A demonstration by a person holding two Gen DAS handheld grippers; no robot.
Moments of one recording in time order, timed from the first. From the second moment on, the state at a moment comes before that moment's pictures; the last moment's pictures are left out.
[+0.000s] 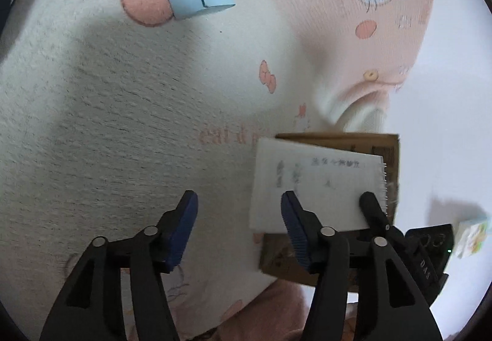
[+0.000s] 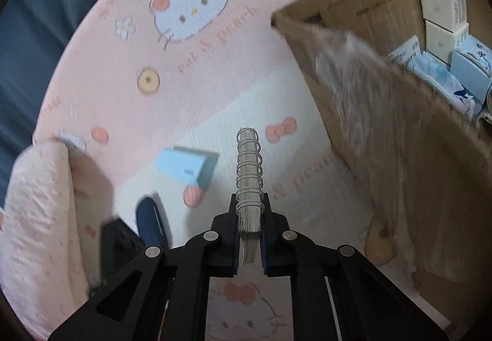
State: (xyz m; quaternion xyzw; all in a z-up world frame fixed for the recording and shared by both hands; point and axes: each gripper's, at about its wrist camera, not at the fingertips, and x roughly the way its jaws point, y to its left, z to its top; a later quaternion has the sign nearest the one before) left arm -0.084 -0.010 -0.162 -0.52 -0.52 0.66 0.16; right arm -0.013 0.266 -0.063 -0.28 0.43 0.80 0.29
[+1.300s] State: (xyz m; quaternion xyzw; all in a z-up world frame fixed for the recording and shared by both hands) left arm -0.202 0.179 0.012 -0.50 -0.45 0.66 0.33; right arm 0.123 0.313 0.075 -0.06 0.42 0.76 0.50
